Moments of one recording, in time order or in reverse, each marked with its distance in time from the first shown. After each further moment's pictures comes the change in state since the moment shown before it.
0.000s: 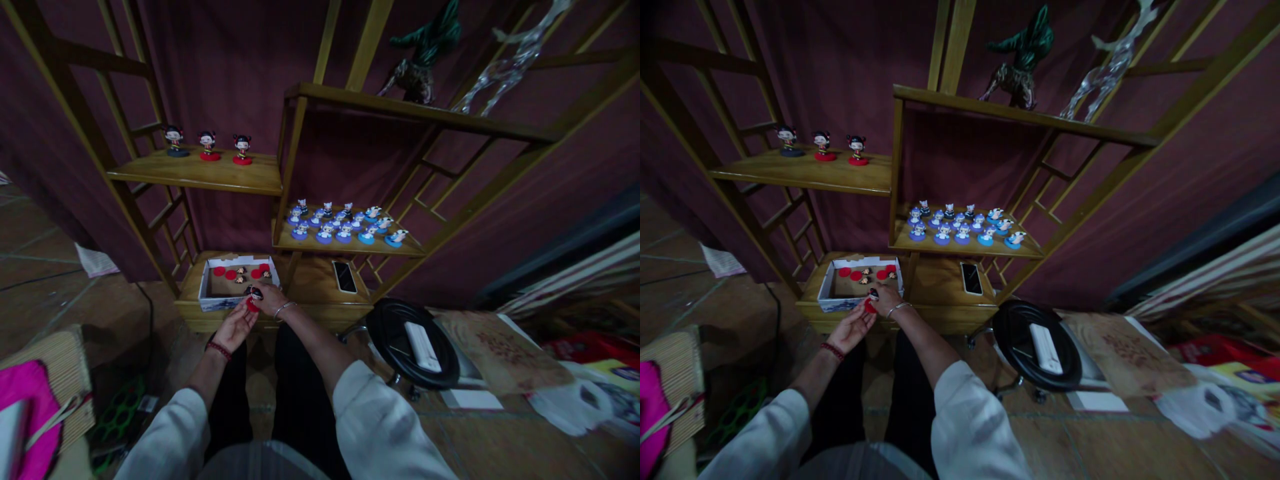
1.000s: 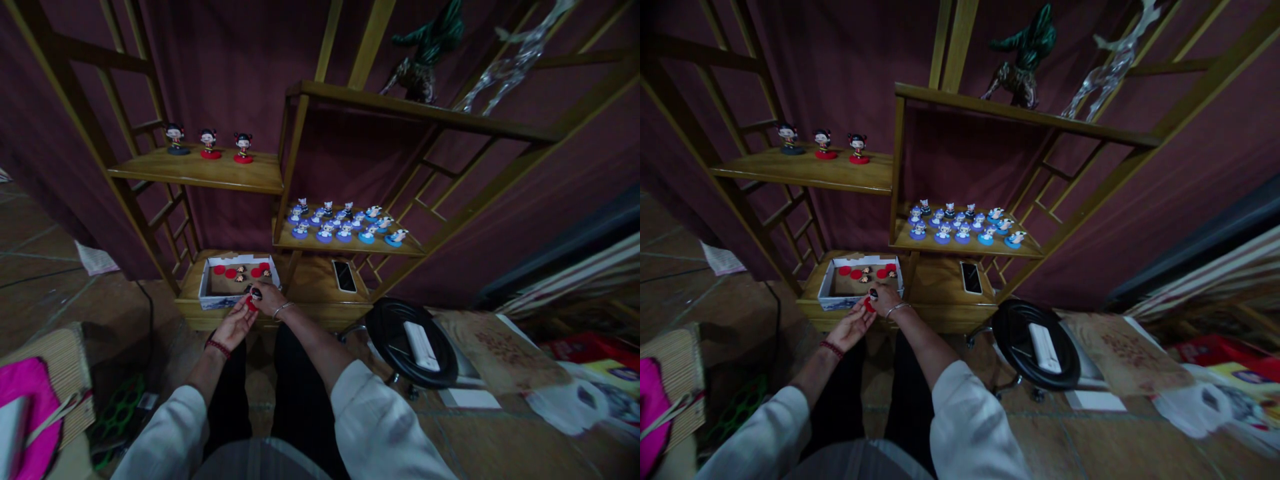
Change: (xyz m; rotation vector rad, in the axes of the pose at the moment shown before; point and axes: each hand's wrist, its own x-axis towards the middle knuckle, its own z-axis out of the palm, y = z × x) left_hand -0.003 0.001 0.003 0.031 -0.033 0.022; right_hand 0.000 0.001 0.008 0.061 0.034 0.004
